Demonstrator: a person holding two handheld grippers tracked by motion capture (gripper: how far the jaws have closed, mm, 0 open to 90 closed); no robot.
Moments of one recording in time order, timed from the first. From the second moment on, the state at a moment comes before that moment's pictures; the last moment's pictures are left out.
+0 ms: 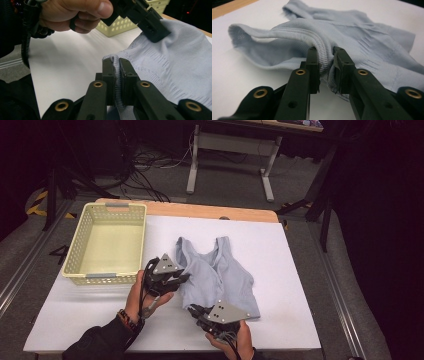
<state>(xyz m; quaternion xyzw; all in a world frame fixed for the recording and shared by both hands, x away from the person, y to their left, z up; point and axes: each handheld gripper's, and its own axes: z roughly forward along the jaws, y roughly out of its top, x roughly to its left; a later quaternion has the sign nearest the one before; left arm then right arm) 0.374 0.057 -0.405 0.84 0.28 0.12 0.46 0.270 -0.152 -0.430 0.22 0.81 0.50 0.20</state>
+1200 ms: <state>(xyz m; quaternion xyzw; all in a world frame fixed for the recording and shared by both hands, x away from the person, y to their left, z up) 0.351 0.098 -0.419 0.84 0.27 0.14 0.44 0.337 -0.172 -0.443 0.30 0.83 0.41 0.23</state>
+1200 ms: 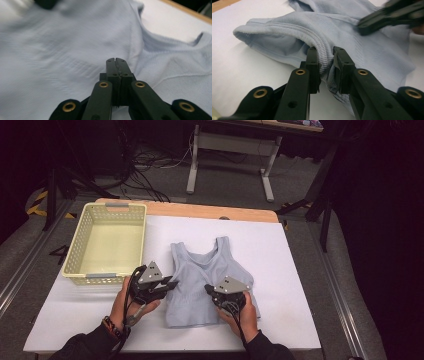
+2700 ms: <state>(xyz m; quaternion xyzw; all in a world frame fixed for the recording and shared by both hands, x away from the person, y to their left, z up) 0.367 0.059 -0.406 0.82 0.25 0.11 0.49 0.321 -0.172 -0.427 0.26 0.82 0.44 0.25</state>
